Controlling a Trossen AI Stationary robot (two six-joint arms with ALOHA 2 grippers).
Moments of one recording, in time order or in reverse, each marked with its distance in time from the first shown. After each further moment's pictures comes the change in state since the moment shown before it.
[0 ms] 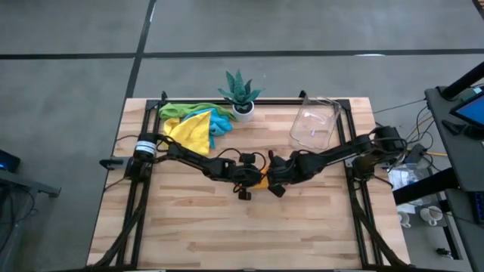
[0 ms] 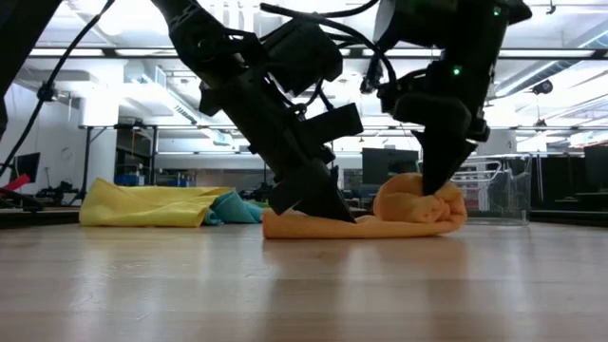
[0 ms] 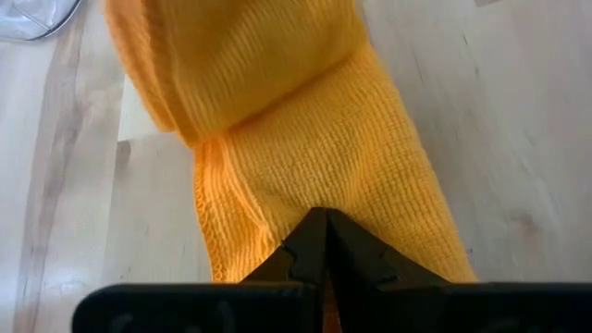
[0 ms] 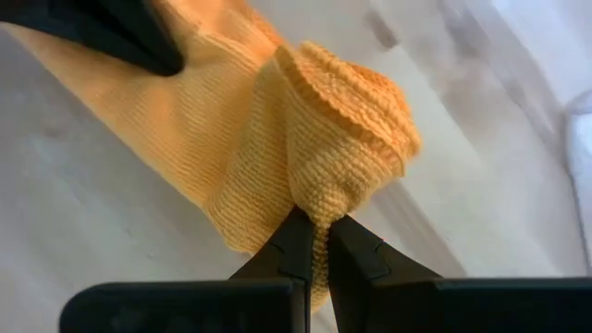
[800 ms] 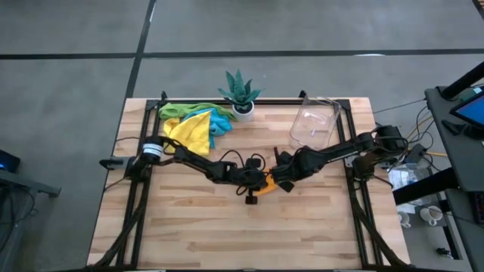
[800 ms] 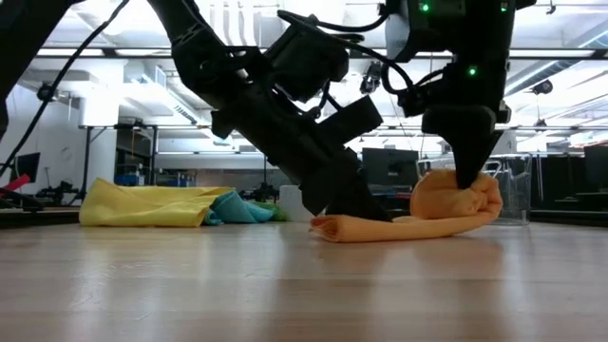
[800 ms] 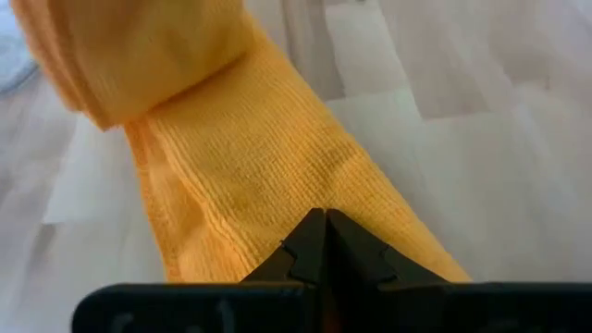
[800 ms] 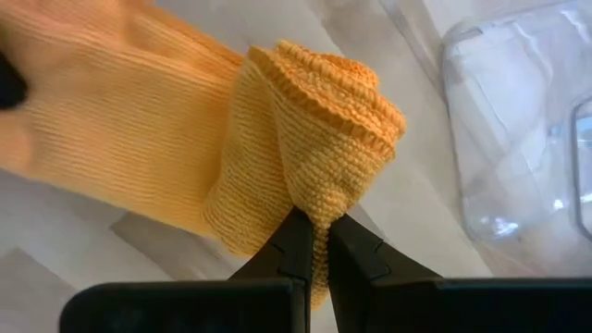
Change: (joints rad) left arm -0.013 0.072 0.003 0.256 0.093 -0.076; right arm -0.023 -0.014 0.028 -0.272 0.028 0.052
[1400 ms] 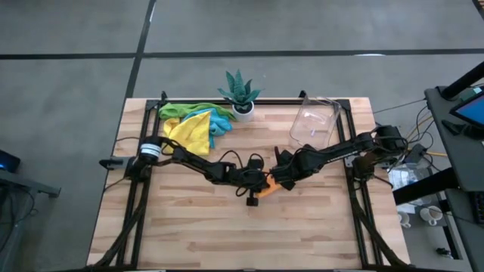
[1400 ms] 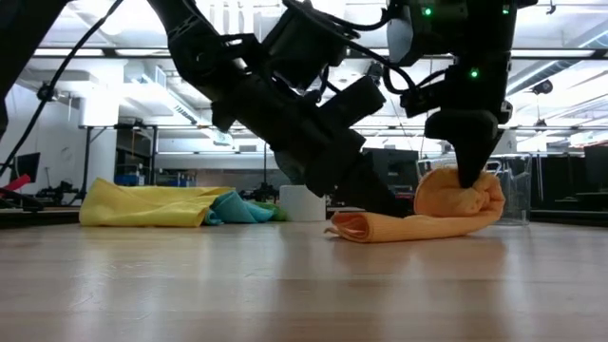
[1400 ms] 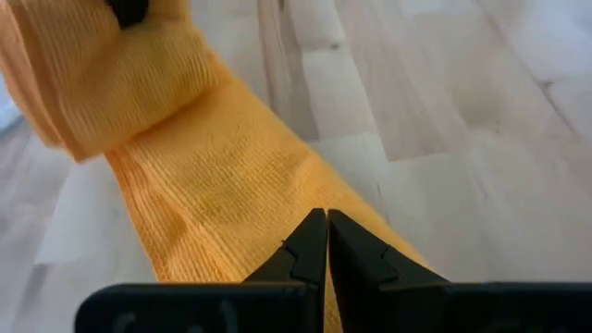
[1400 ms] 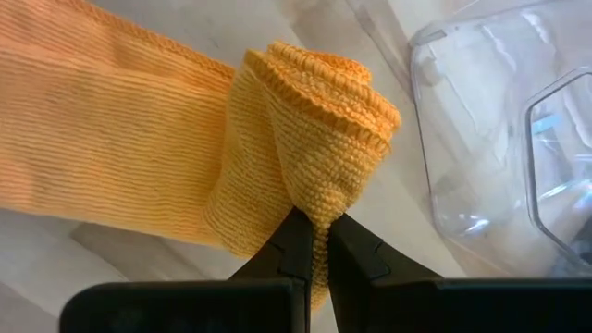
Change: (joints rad) left arm -0.014 -0.027 0.000 0.044 0.018 0.027; right arm 0.000 0.004 0.000 -0.036 0.047 0.008
